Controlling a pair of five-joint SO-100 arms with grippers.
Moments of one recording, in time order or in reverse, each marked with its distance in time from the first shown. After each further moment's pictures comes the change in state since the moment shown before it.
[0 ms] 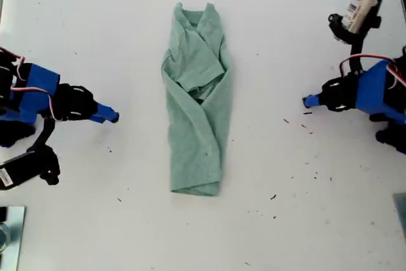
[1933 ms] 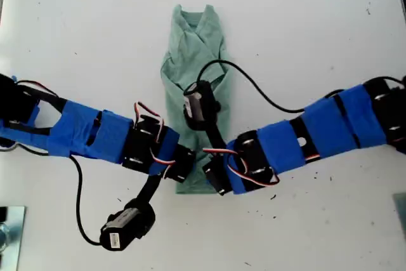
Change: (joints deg) arm 0 13.8 -98.5 -109.2 20.7 8.4; arm 1 -32.4 -108.5 -113.8 6.2 14.5
